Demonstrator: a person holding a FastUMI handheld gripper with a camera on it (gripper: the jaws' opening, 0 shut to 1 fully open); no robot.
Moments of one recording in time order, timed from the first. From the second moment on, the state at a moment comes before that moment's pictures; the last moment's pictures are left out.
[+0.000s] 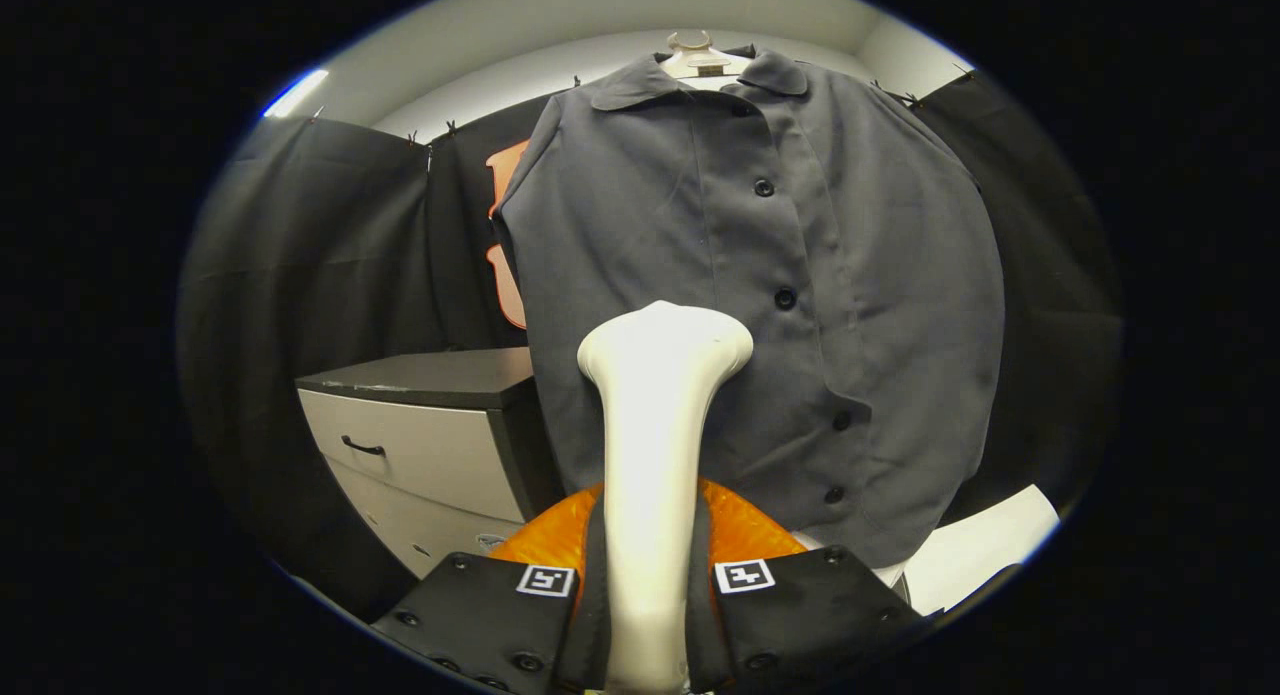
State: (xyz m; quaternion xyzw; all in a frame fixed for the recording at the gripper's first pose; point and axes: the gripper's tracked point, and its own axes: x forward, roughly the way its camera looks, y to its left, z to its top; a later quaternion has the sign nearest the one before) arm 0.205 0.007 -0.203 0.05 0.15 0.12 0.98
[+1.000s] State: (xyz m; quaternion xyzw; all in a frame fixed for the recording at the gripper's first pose) arm 0.170 -0.006 -0.212 0.06 0.18 0.12 0.98
